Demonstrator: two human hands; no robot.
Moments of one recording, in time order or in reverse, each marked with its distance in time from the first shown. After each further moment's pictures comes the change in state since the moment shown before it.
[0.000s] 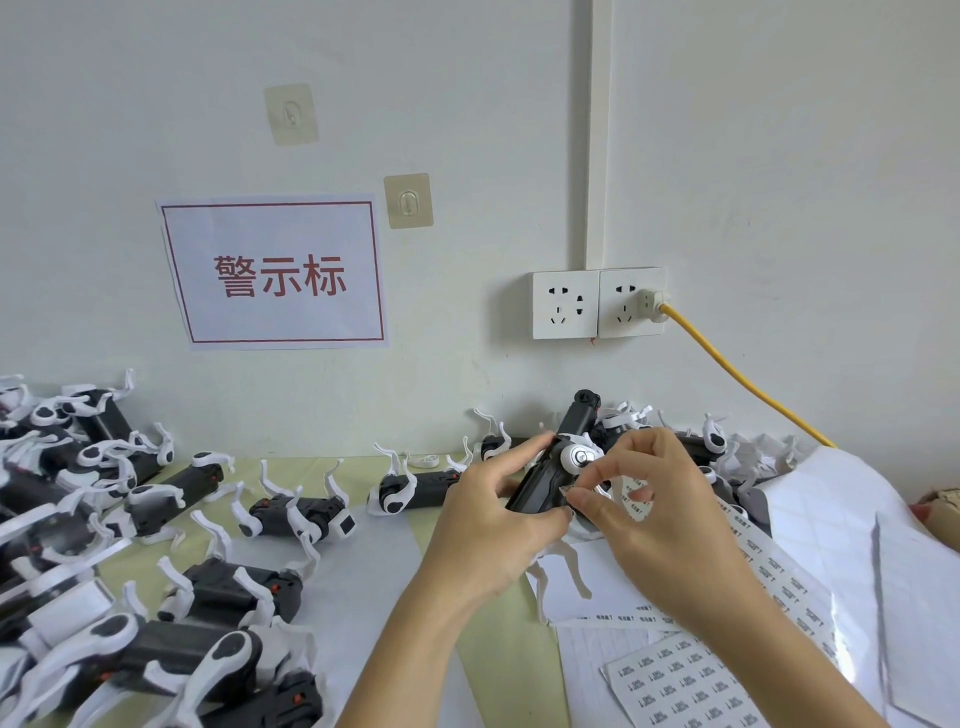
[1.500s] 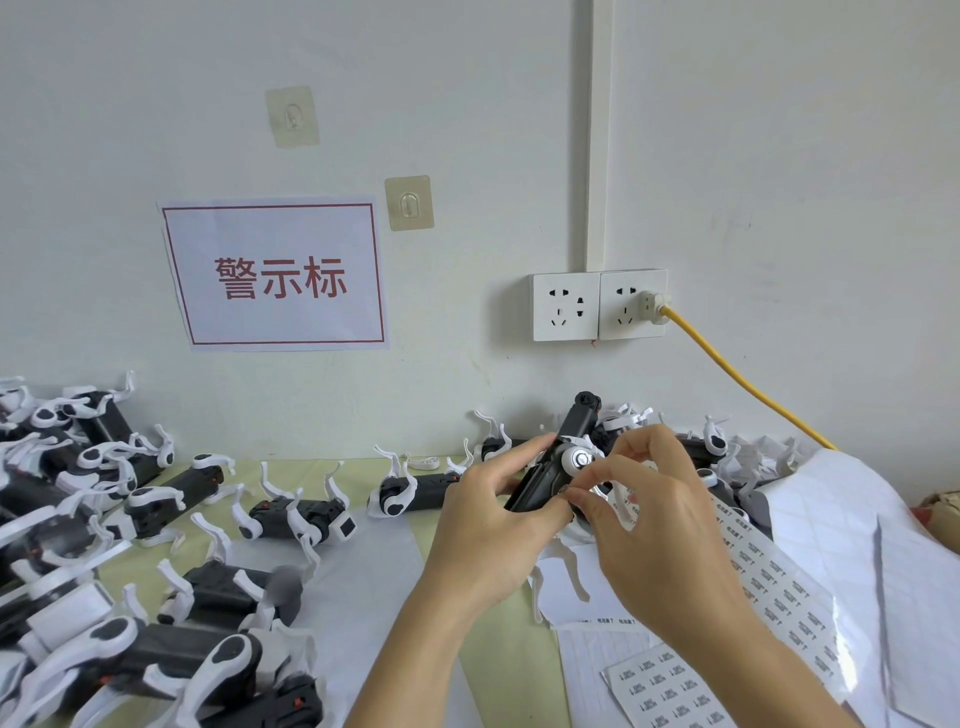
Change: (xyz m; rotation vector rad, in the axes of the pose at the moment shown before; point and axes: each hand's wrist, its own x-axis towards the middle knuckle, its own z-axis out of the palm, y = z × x) left_hand -0.003 0.007 0.003 0.004 0.006 0.010; right_hand -0.005 0.007 0.012 -0.209 0.144 -0.153
